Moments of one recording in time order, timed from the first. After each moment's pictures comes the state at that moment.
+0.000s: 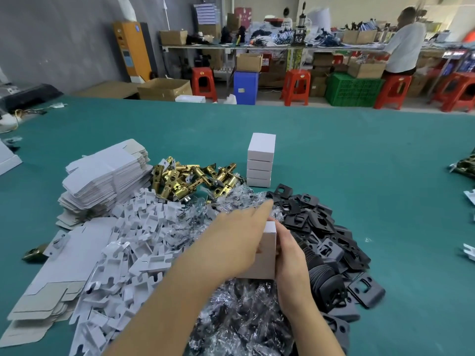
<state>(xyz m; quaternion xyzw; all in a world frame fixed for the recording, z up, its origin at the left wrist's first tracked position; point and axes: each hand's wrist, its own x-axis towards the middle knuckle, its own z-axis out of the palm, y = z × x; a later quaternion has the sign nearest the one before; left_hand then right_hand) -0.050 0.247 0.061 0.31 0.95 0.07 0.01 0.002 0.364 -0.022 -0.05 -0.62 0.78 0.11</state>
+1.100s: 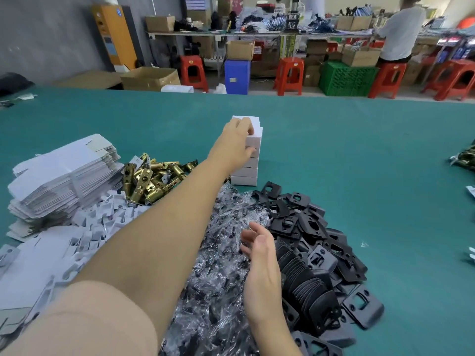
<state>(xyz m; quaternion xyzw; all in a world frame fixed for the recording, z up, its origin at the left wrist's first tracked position) -0.267 0.324 0.048 0.28 0.91 0.29 -0.13 -0.017 0.351 -0.039 -0.16 -0.67 0.71 0.14</state>
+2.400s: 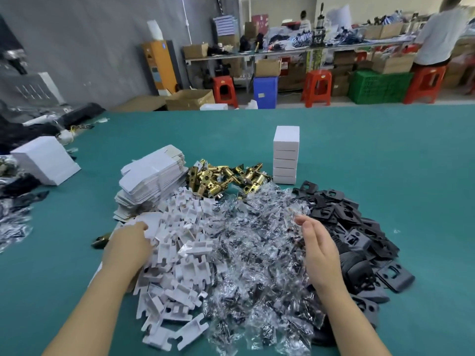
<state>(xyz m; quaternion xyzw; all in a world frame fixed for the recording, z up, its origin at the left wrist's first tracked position) -0.072 0.000 0.002 -0.13 0.99 0.07 -0.01 0.016 0.366 -0.025 -0.08 -0.73 0.65 0.19</state>
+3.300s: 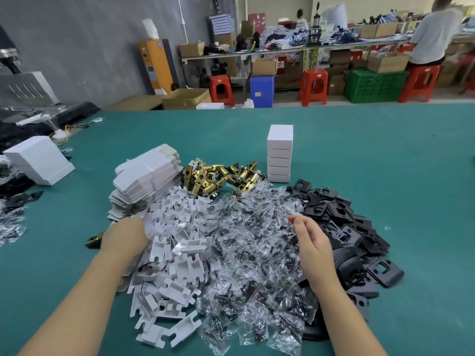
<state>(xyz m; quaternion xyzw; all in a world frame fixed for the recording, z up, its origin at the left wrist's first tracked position) -0.094 0.004 0.010 -0.10 0.99 -0.08 0.02 0.009 0.374 -0.033 -0.10 -0.72 0.67 0.18</state>
